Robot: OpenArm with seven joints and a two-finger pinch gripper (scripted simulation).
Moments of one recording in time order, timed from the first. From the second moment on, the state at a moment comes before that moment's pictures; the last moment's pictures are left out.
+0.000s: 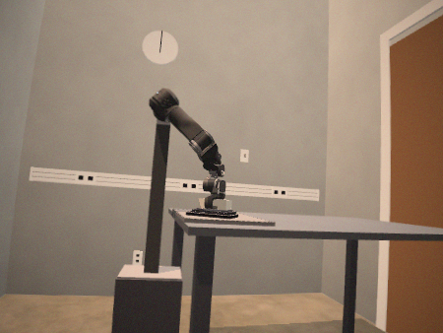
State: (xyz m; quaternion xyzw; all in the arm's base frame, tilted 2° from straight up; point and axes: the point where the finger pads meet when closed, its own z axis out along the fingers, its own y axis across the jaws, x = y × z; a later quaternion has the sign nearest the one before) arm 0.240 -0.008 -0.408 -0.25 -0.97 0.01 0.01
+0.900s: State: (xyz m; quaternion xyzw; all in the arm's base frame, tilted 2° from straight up) arm 0.240 -0.008 -0.413 -0.25 -0.97 0.01 0.01
